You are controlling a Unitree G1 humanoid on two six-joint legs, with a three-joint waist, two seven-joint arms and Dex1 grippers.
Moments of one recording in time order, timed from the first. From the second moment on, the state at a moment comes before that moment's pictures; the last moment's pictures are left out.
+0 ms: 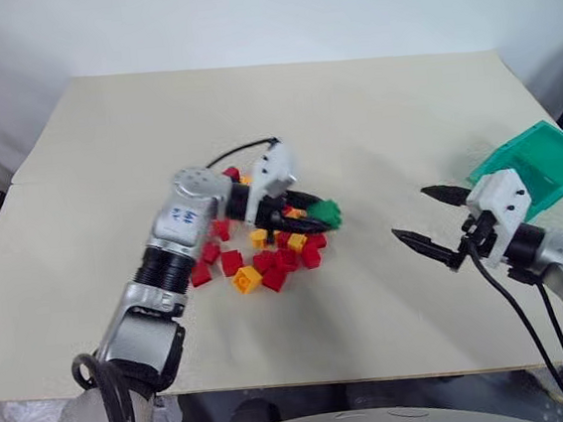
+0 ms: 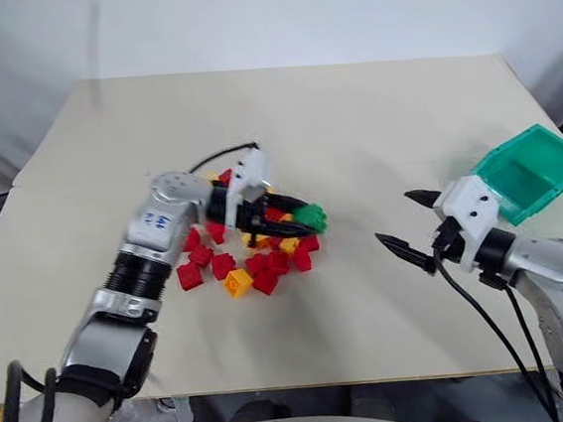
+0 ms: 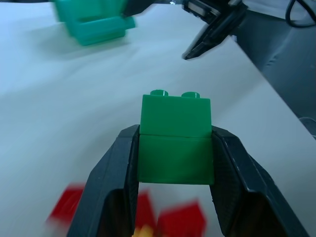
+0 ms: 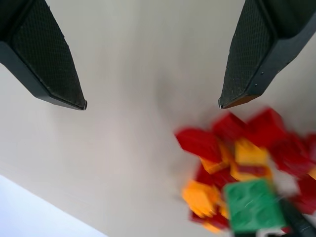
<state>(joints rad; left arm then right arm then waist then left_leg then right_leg) -0.97 0.25 -0.27 0.46 -0.17 0.26 -1.25 -0.05 -0.76 -0.33 -0.41 0.43 0.44 0.79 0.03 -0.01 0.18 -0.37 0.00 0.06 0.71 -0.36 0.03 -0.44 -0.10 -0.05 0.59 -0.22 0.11</state>
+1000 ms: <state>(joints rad) -0.90 0.49 -0.01 0.64 -0.29 0.13 -1.41 0.19 -1.00 -0.71 -0.59 0.58 0.86 0.81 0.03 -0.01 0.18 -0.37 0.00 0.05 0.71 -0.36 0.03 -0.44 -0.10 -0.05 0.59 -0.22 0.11</state>
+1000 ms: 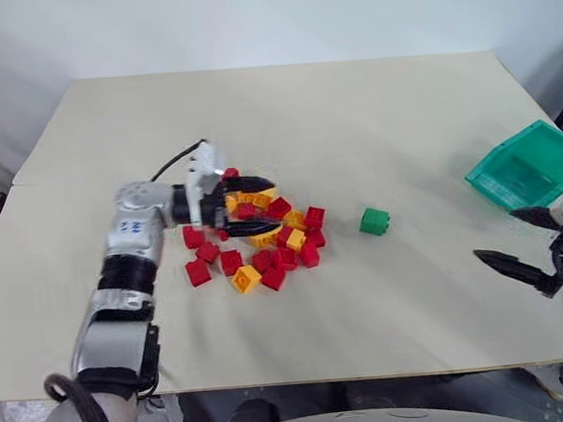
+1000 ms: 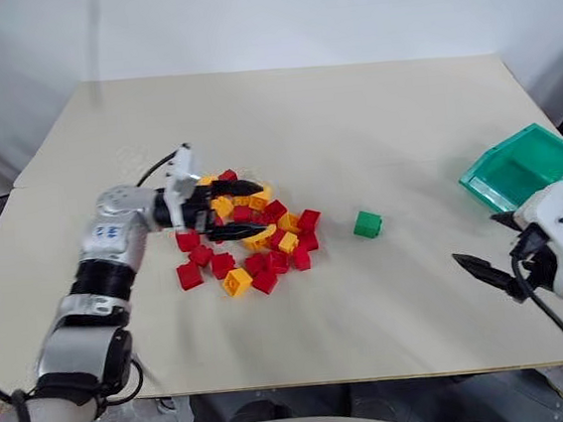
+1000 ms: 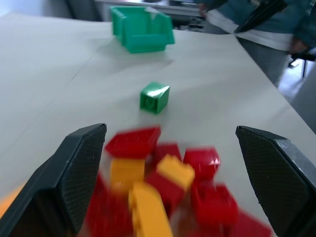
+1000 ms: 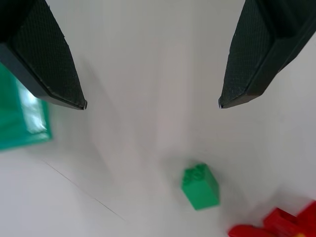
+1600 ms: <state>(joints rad) -0.46 0.59 0.16 0.10 -0.48 0.30 -1.25 -0.84 -0.83 0.34 0.17 0.26 0.78 0.95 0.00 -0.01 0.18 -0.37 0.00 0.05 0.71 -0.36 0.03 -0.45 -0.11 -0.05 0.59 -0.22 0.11</state>
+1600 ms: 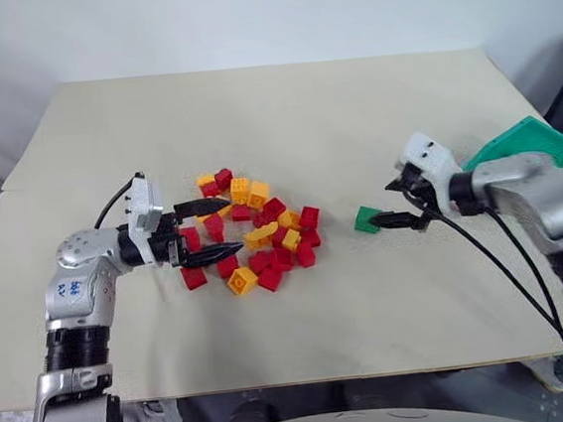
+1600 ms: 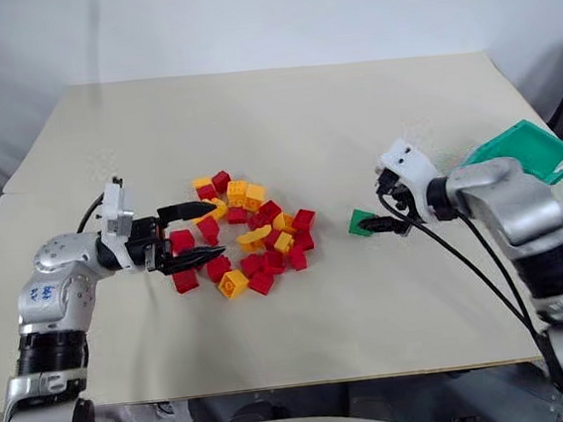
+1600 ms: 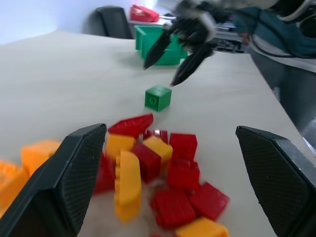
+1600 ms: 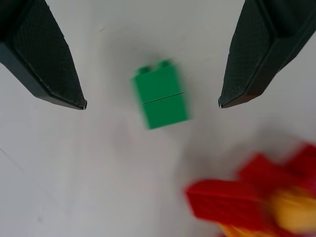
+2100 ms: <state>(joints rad) -0.36 0.61 0.20 -0.05 -0.52 0.35 -1.13 -0.93 -0.74 0.43 0.31 0.11 0.73 1.11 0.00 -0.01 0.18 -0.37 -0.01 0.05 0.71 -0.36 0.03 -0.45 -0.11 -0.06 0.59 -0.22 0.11</state>
